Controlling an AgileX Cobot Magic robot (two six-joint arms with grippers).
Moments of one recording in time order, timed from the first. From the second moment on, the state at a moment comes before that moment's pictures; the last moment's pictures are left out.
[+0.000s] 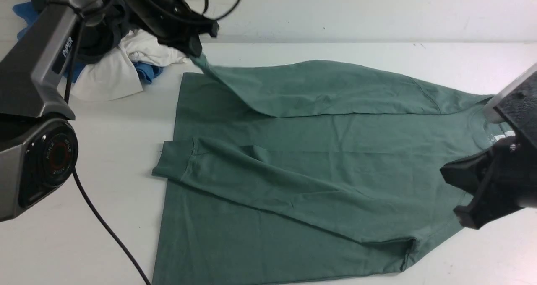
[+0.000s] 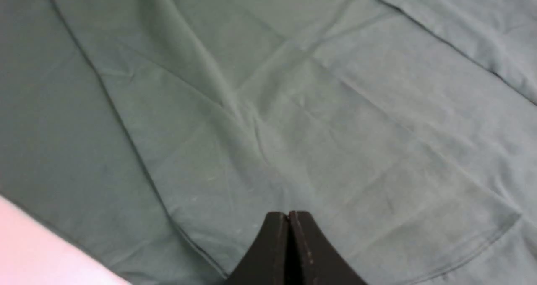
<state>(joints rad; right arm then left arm) 0.23 1.10 -0.72 0.43 0.56 -0.76 -0.18 2.37 -2.40 -0.21 1.25 0.14</state>
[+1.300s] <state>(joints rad) 0.22 1.09 -0.71 0.46 0.54 -0.74 -0.27 1.88 -1.39 0.00 1.07 0.11</state>
